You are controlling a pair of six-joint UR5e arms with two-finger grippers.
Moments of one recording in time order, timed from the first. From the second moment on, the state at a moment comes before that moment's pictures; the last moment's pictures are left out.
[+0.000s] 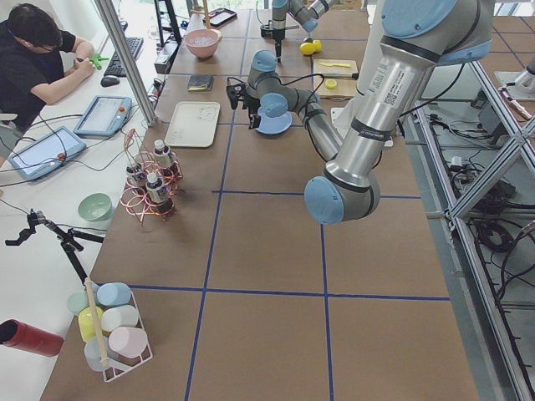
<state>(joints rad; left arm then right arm) -0.72 -2.04 -1.90 -1.81 -1.92 -1.56 0.83 -1.72 1.73 -0.94 2.12 0.87</state>
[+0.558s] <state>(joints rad) -0.72 -2.04 -1.90 -1.81 -1.92 -1.56 0.83 -1.72 1.72 -0.94 2.12 0.87</state>
